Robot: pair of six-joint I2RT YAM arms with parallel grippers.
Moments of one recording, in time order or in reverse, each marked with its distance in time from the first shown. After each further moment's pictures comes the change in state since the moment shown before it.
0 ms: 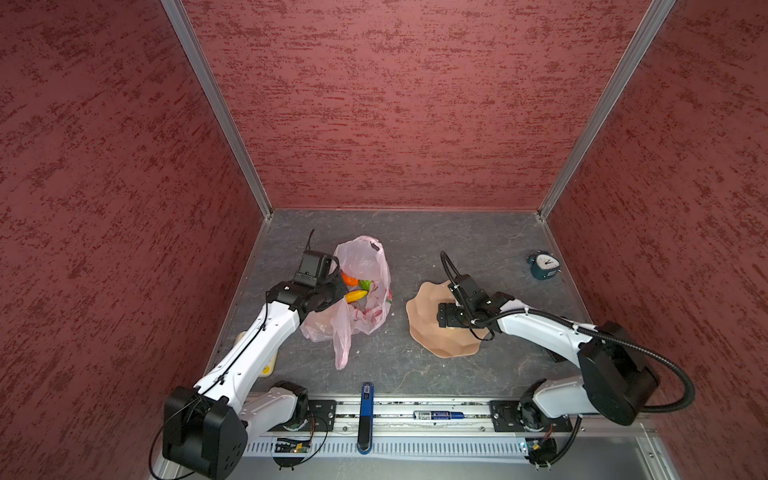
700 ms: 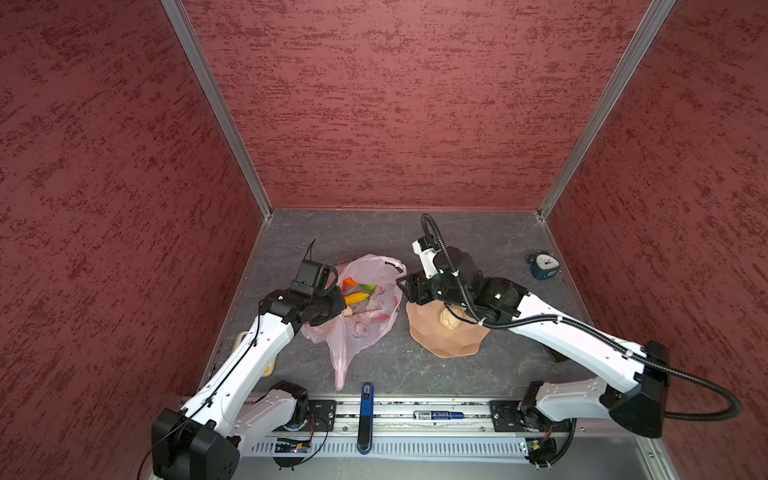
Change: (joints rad) left arm -0.049 -0.094 -0.019 -0.165 0.048 0.030; right arm 0.324 -0.047 0.490 0.031 -0.004 -0.119
